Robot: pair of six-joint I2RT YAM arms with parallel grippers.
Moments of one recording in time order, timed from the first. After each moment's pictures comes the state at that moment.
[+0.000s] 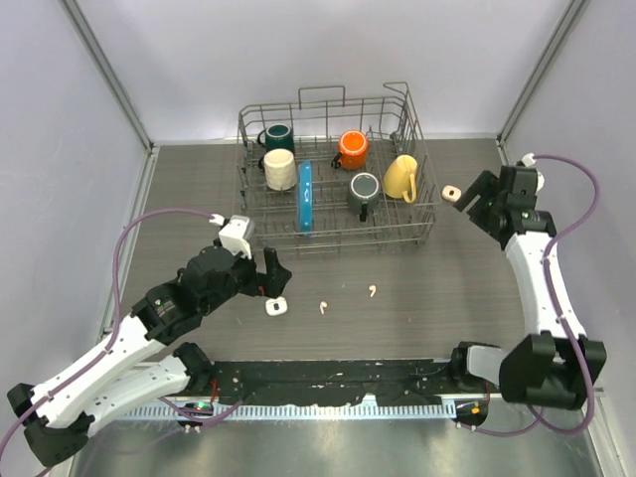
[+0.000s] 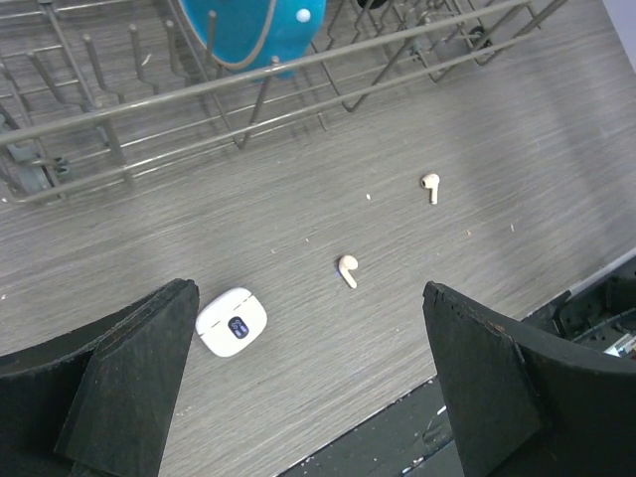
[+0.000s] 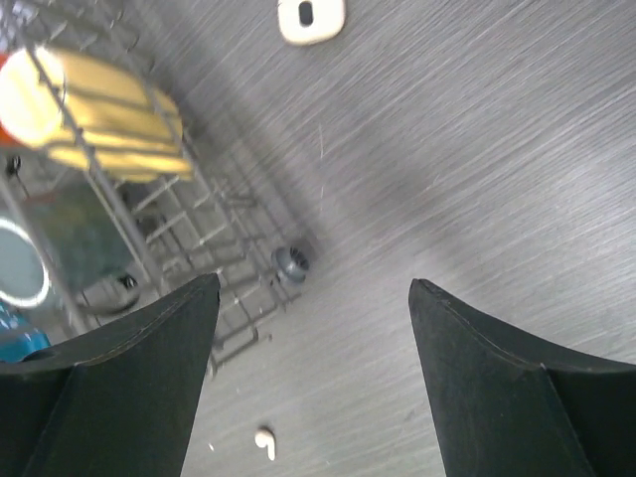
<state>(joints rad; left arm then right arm) -0.84 0.71 0.78 -0.55 -0.22 -0.49 -0.09 1.15 1.05 -0.63 0.07 0.54</state>
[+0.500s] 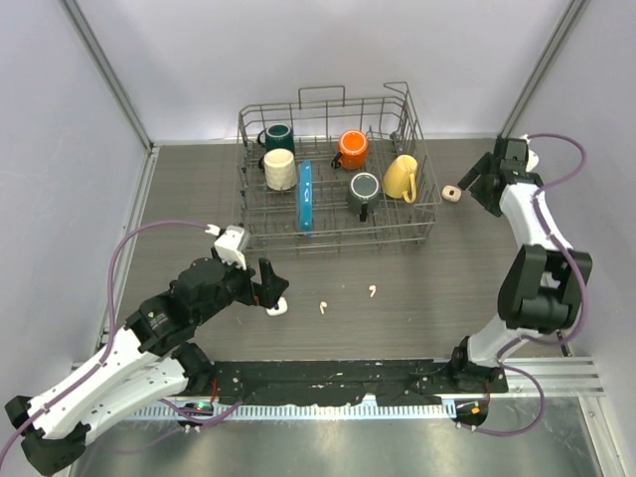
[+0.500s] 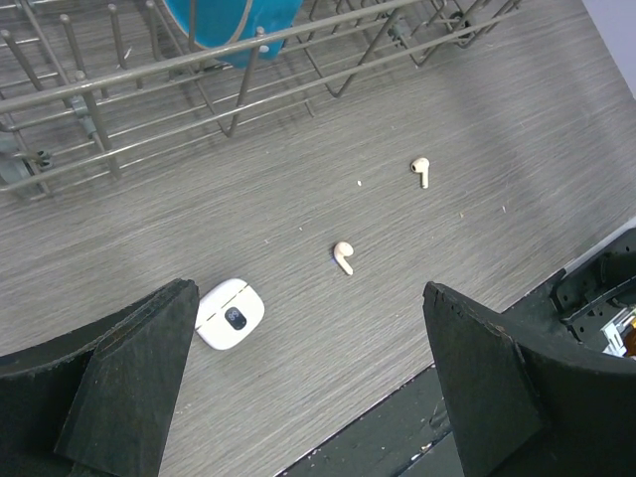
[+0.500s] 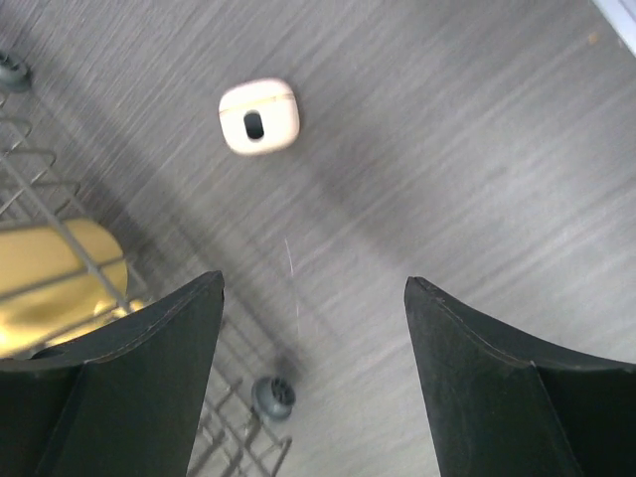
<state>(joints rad) -0.84 0.61 0.69 -0.52 -0.17 -0.47 -0.18 1.57 1.28 -0.54 0.13 0.57</state>
